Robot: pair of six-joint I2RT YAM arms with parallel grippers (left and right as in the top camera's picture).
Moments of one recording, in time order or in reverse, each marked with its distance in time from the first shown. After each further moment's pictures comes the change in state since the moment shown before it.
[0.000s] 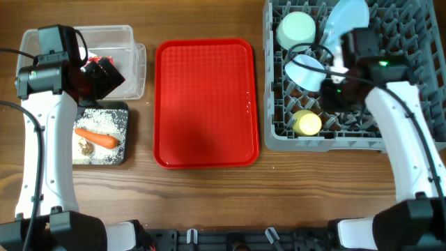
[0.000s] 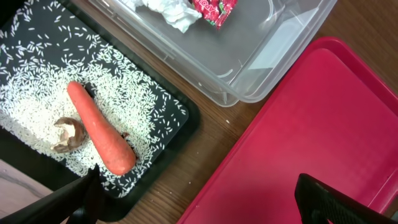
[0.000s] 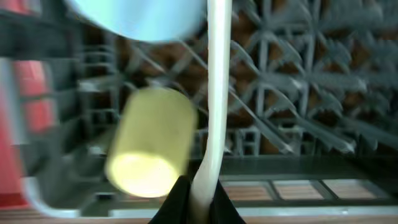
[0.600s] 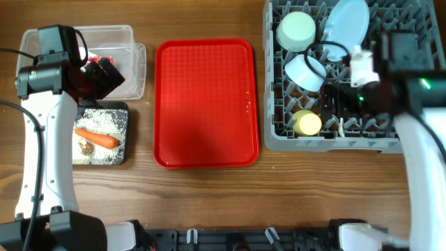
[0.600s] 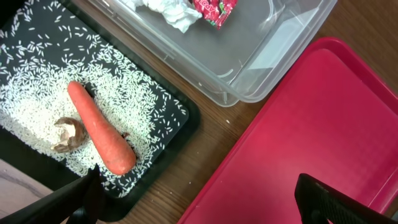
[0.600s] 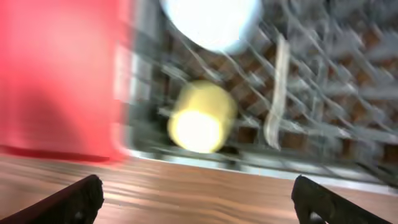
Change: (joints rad) left arm 0.000 0.000 0.000 0.000 0.000 0.000; right arm -0.020 -0.234 0.148 -0.145 -0.215 -0.053
